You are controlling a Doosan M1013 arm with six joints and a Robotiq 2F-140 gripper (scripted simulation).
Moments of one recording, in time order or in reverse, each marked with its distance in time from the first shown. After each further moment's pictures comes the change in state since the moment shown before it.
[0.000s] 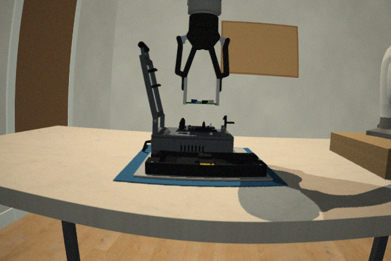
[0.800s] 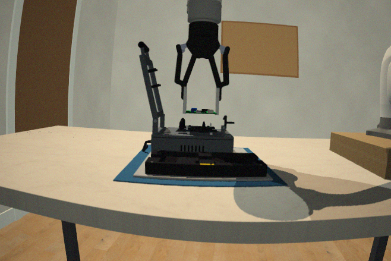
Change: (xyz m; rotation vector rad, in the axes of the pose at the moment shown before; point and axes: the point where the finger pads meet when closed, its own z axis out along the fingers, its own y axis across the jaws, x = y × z) arm 0.000 0.000 0.022 0.000 0.000 0.000
